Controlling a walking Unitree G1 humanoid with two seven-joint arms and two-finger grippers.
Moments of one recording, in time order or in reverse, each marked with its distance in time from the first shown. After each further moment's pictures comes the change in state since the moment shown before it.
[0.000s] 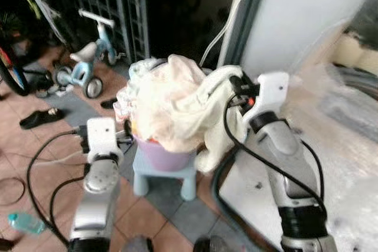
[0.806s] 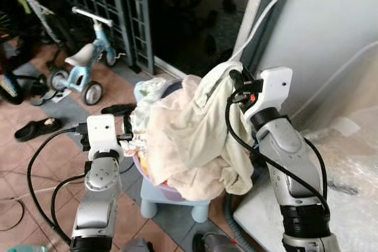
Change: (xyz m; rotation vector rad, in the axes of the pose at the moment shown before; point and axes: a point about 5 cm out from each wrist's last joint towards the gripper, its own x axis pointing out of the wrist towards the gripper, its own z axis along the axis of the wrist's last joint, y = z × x) left arm -0.002 -0.003 0.000 -0.009 0.004 -0.005; right arm -0.002 -0.003 0.005 0.010 -0.021 -0.006
